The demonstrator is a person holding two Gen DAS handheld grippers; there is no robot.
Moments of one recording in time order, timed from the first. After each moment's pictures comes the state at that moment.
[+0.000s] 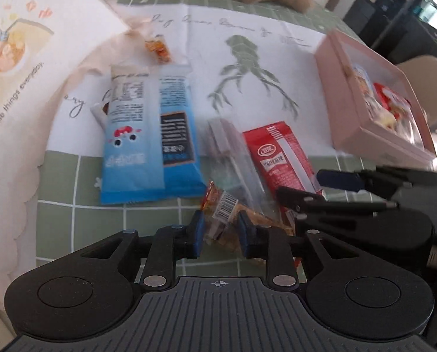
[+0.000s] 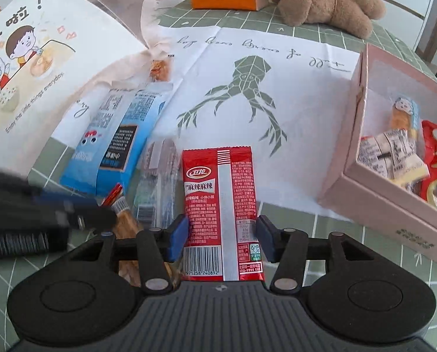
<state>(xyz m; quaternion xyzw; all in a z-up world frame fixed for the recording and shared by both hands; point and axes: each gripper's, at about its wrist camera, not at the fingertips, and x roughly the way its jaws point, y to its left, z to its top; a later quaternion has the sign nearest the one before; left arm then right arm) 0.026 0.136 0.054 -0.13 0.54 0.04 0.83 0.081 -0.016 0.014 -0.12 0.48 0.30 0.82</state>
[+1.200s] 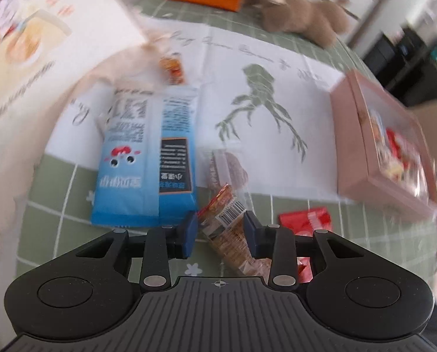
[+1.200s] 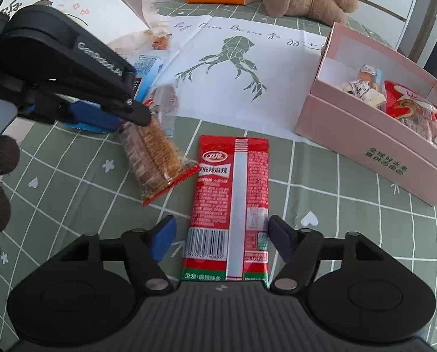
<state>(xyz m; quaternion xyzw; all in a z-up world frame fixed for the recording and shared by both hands) 0.041 0.140 0.052 -0.18 0.50 0.09 0.84 0.018 -0.054 0.005 -0.14 0.46 0.27 0.83</state>
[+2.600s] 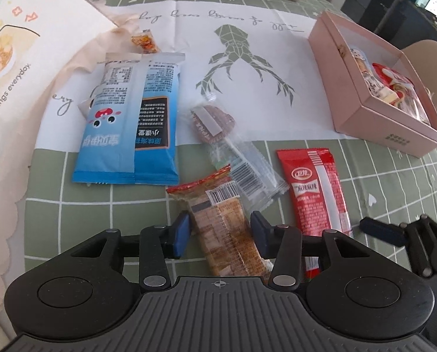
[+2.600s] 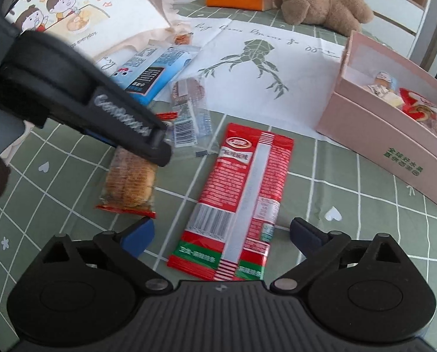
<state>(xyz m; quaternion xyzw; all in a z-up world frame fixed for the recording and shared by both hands) 0.020 0.127 0.041 -0.11 0.54 0.04 0.83 0.002 -0.051 -0.002 -0.15 0.43 0.30 0.84</state>
